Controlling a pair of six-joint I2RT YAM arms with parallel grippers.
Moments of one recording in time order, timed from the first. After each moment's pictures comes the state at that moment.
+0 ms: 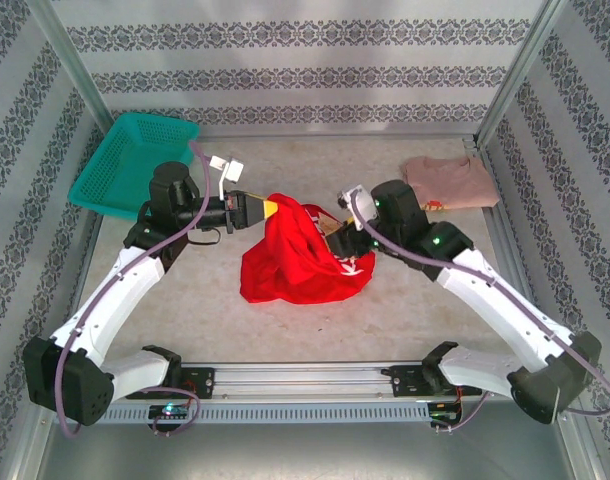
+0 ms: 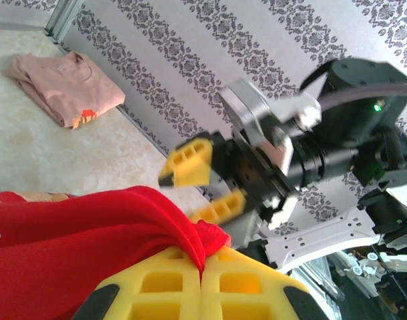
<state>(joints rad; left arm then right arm) -0.28 1.17 1.02 -0.08 1.01 -0.54 0.61 1.14 1.11 -0.65 -0.26 0.03</state>
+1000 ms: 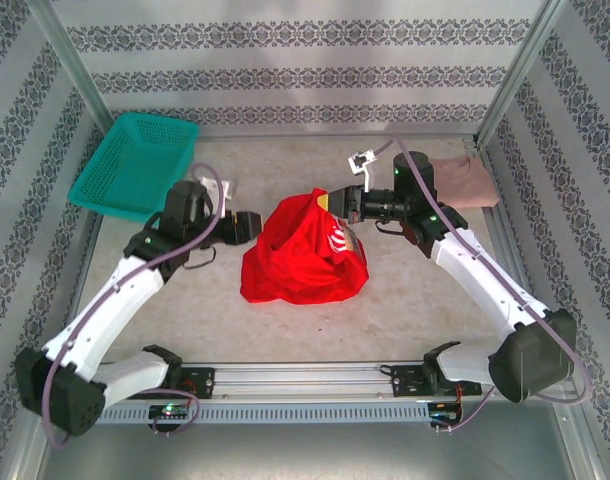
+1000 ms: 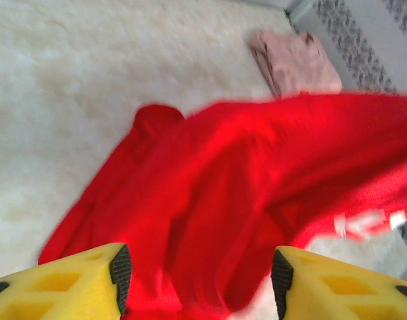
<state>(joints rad) -0.39 1.08 0.97 -0.50 0.32 -0.39 0.38 1.28 1.10 -0.20 -0.85 0.52</state>
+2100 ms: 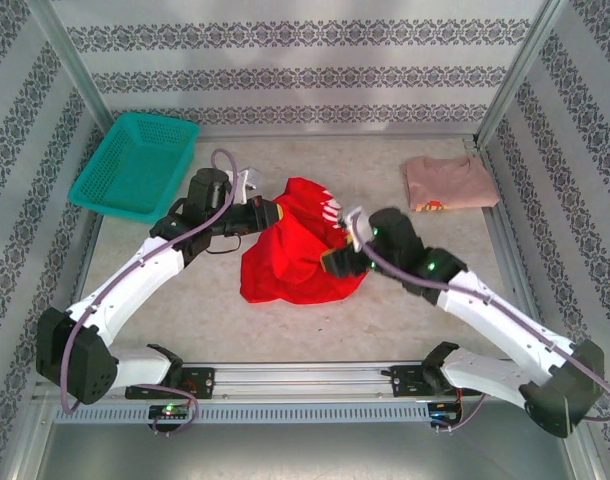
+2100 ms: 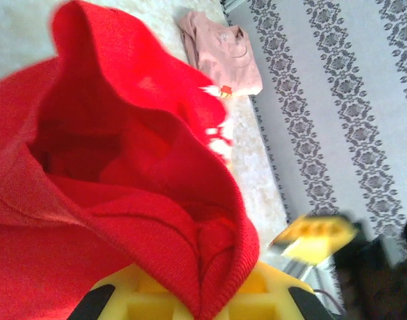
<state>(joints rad) -0.42 1.28 1.06 -0.30 0.51 -0.72 0.71 1.05 0.82 -0.46 -0.19 0.12</state>
